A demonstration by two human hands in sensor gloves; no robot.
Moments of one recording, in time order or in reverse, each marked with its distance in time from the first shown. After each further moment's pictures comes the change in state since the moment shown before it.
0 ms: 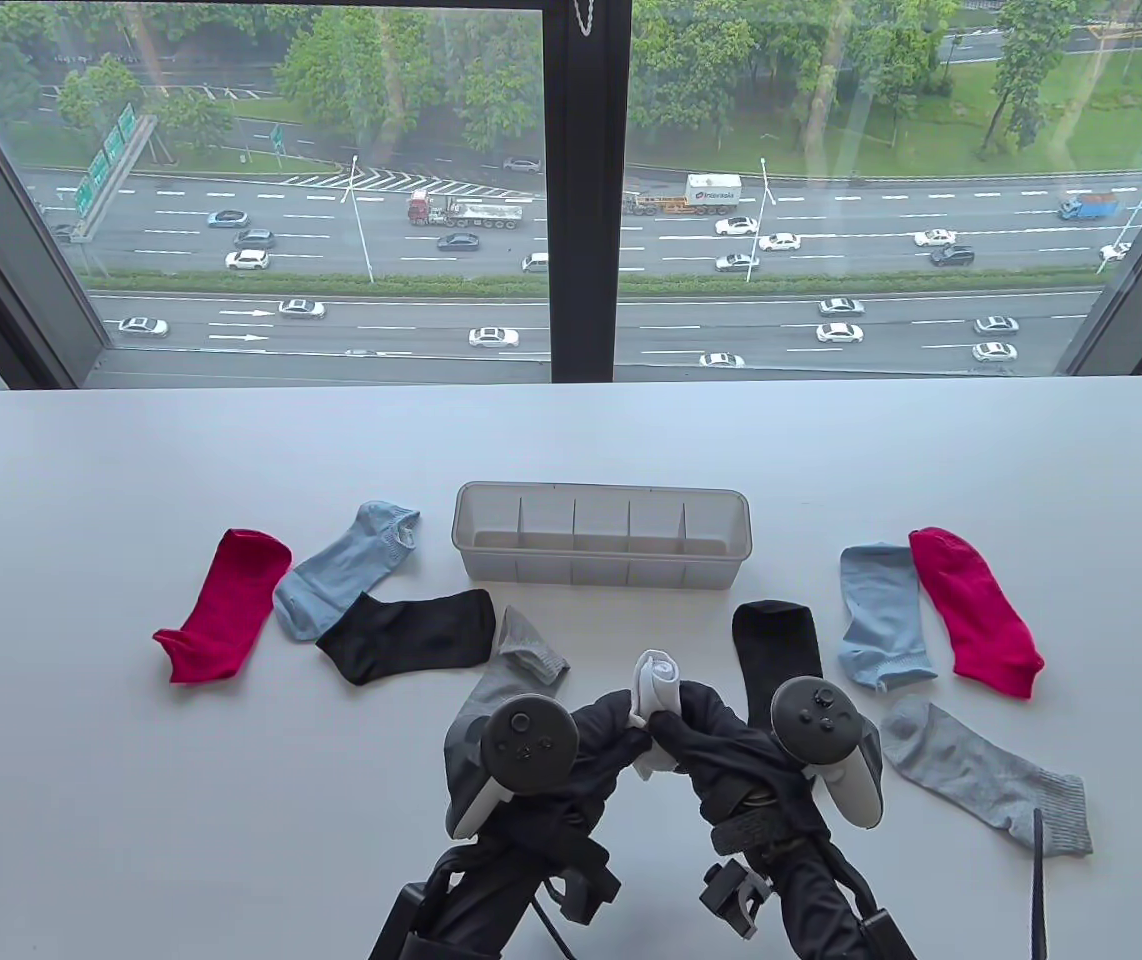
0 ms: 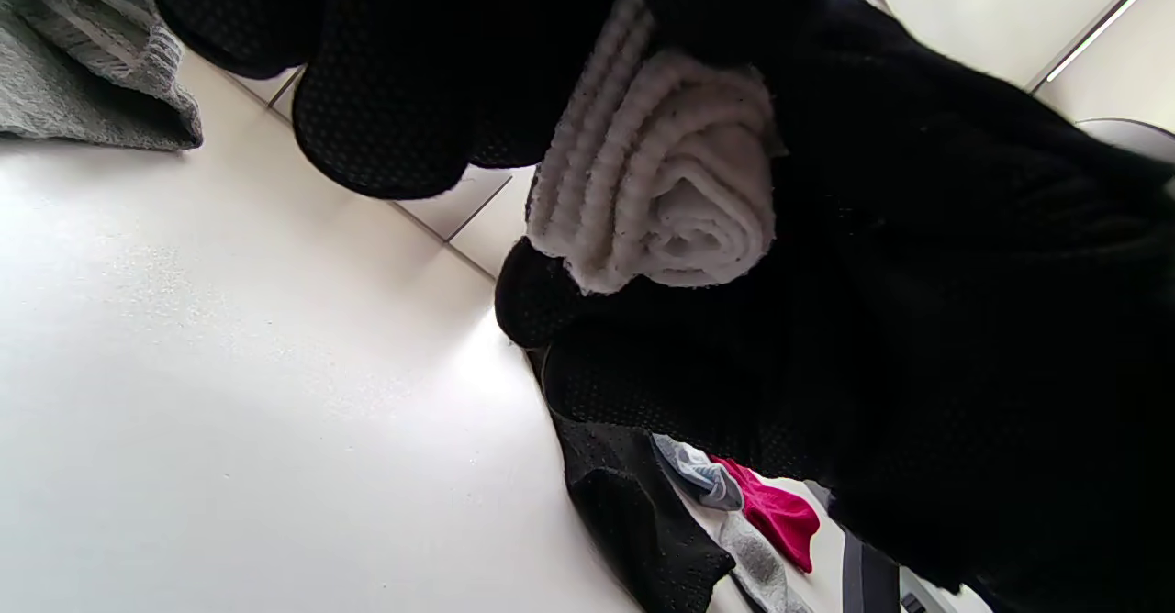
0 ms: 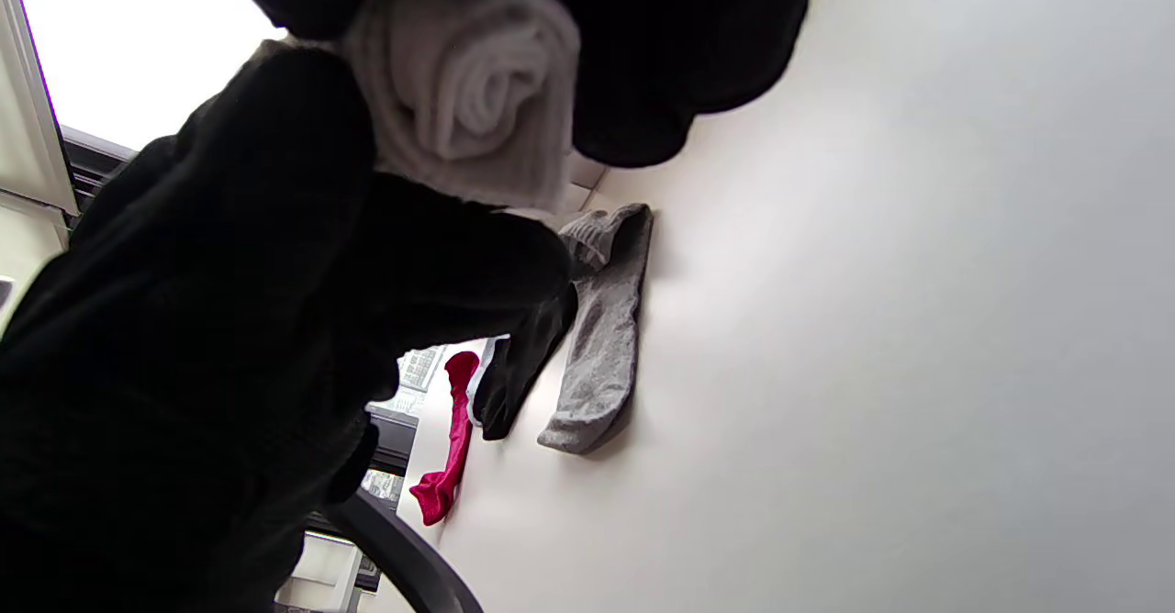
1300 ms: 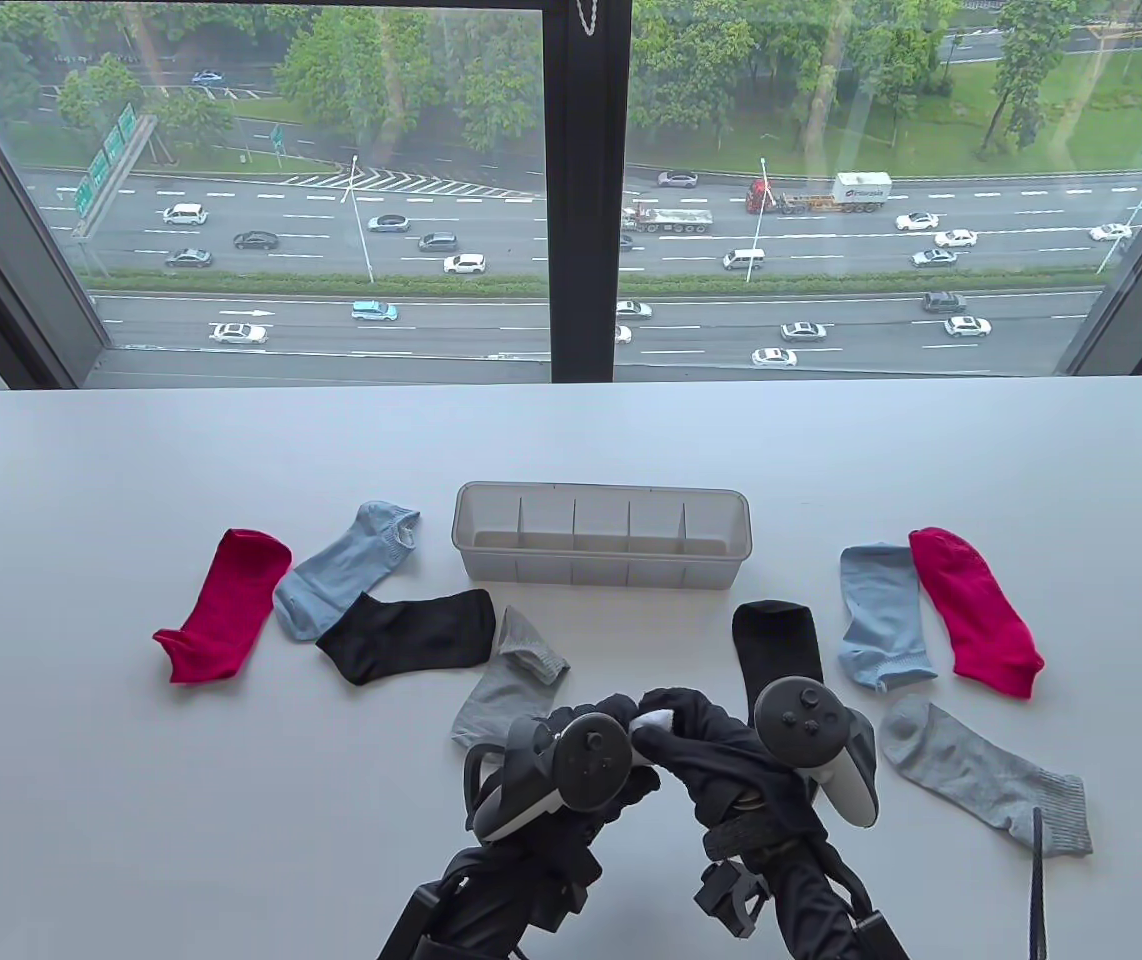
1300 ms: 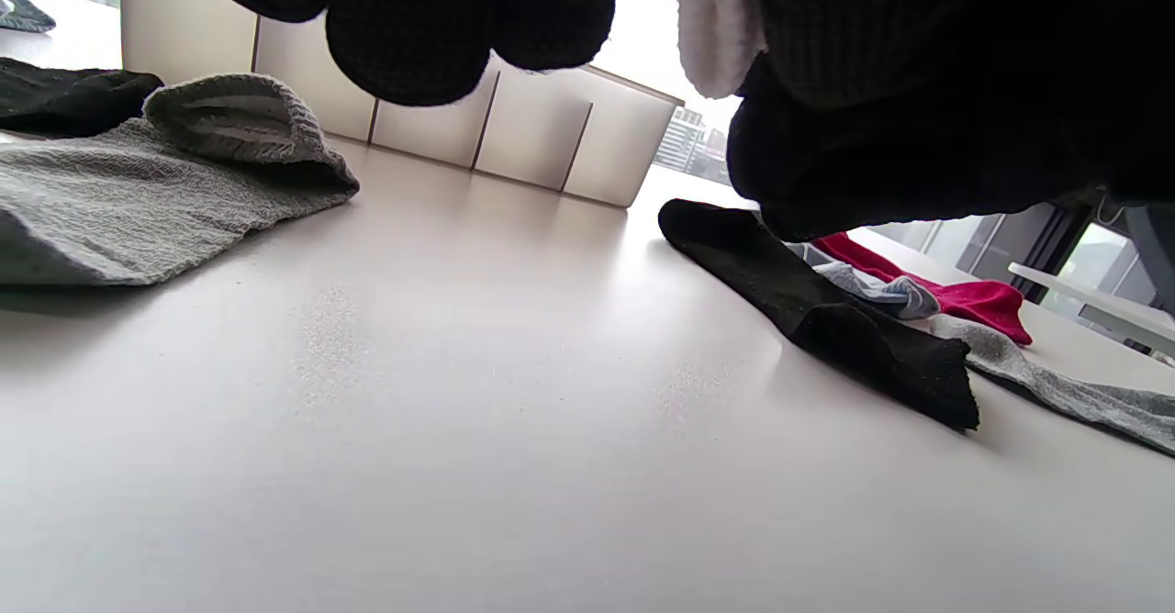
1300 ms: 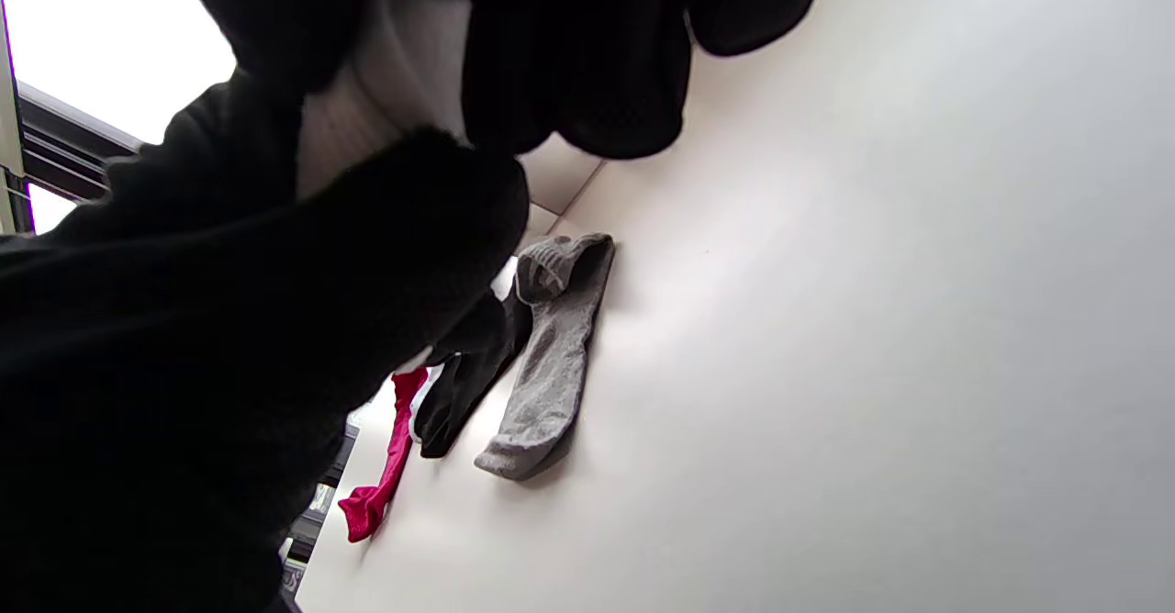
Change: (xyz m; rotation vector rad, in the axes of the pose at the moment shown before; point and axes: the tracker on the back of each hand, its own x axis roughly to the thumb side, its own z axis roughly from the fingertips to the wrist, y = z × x) left_hand 0.014 -0.017 0.000 -0.125 0.019 -0.476; right_hand 0.004 0.000 0.003 -0.072 0.045 0.109
